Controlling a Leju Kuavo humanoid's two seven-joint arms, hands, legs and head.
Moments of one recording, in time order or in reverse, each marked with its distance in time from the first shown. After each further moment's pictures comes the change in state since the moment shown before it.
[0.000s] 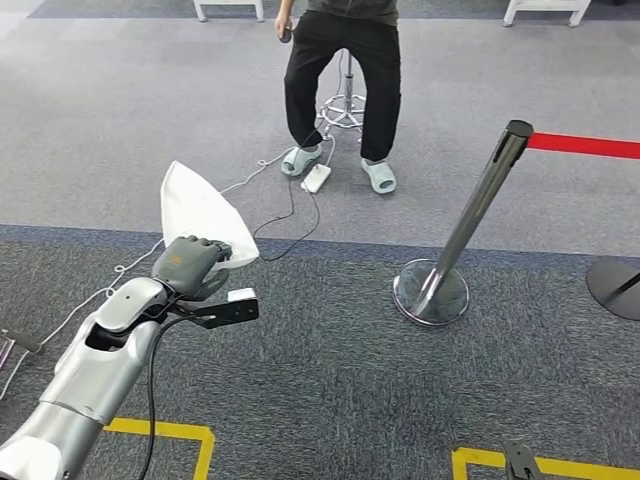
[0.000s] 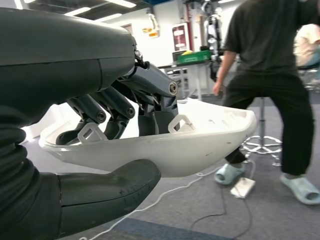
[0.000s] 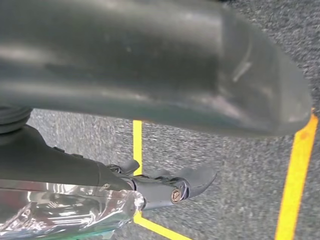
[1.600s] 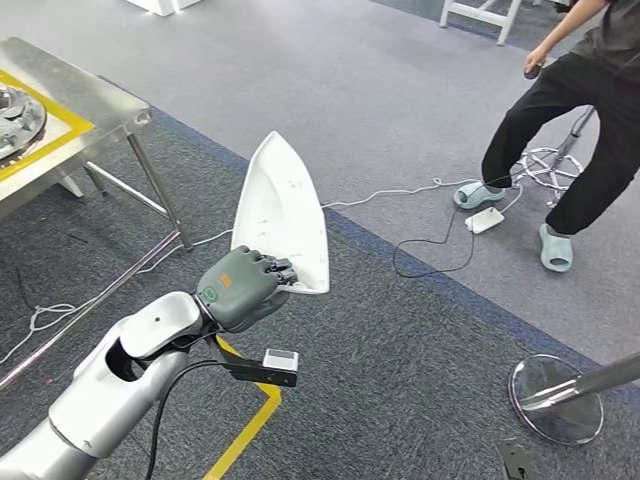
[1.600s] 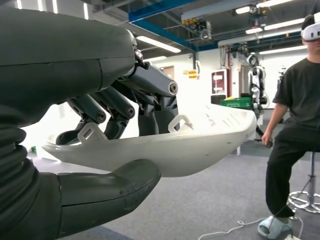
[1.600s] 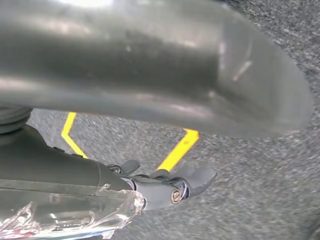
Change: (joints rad) left arm 0.022 0.042 -0.303 -0.345 0.102 -0.001 -0.064; right arm 0.001 -0.001 0.011 0.000 0.018 -0.008 -0.012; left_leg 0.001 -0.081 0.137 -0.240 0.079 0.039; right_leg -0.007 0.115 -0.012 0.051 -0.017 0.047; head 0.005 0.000
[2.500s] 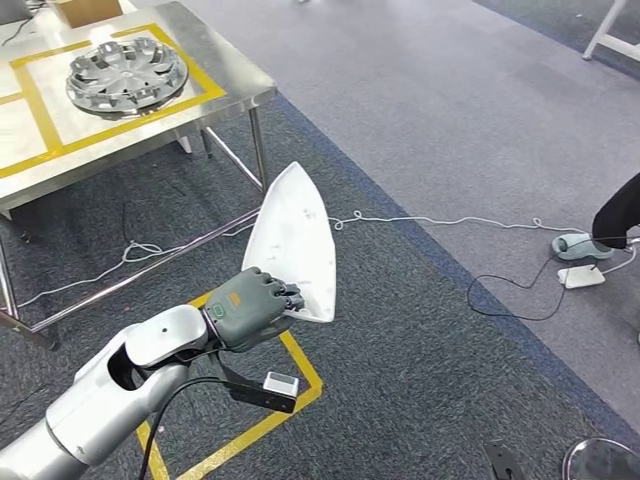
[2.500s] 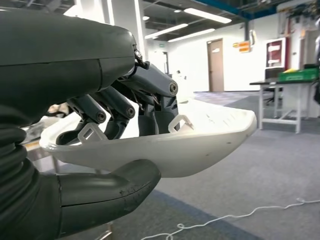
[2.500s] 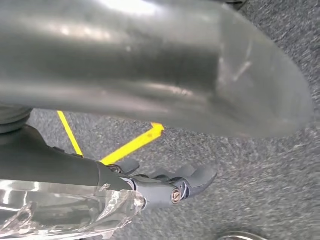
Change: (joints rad) left arm -0.021 0.062 -0.117 -0.006 0.079 -0.040 0.006; right arm 0.001 0.026 0.003 0.001 0.022 0.035 -0.003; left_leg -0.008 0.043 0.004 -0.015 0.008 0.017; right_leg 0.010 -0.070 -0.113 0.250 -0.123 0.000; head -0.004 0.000
